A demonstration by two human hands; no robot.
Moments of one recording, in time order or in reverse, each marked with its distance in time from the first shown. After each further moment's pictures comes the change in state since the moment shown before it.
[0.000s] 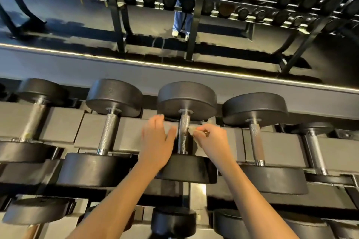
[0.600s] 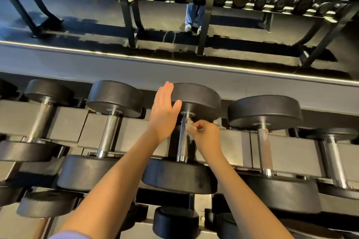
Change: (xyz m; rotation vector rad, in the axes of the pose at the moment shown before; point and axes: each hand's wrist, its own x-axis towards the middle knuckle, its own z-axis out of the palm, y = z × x) left_hand 0.076 0.025 0.009 -0.242 -0.044 0.017; right_hand 0.046 0.015 0.027 0.154 0.048 -0.020
